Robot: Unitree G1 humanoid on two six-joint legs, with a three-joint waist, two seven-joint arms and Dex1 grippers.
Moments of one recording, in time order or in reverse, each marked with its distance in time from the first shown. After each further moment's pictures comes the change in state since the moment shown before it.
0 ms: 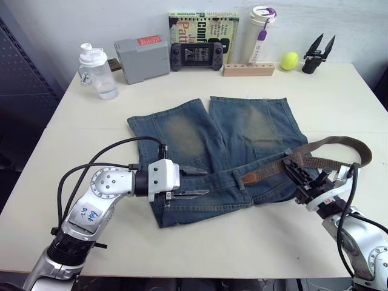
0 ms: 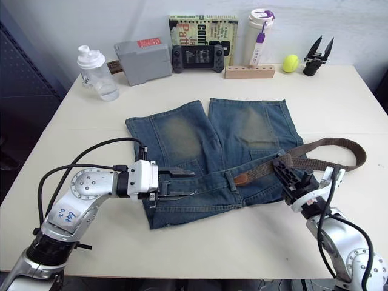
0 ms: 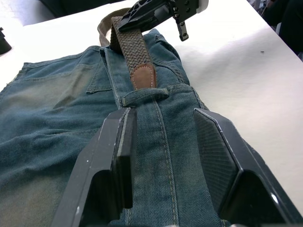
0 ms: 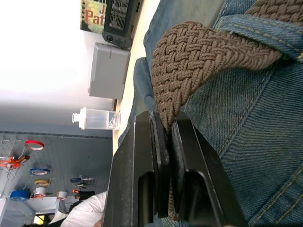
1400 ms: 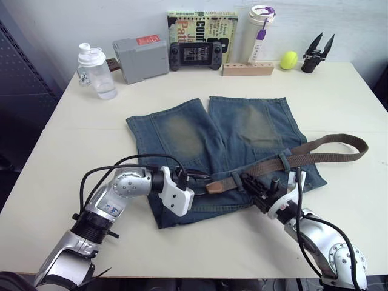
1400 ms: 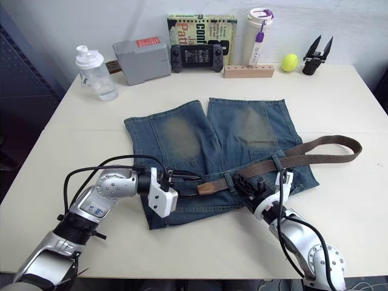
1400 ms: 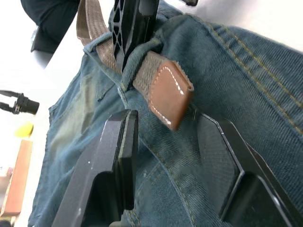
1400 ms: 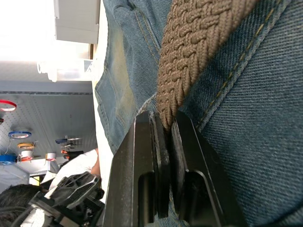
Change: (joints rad) left arm -0.146 -0.066 -0.130 0.422 0.505 -0.767 0.065; right arm -0.013 0.071 0.251 -0.035 -0.104 -0.015 -0.085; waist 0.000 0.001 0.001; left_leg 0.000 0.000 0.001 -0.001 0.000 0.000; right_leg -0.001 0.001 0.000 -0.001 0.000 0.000
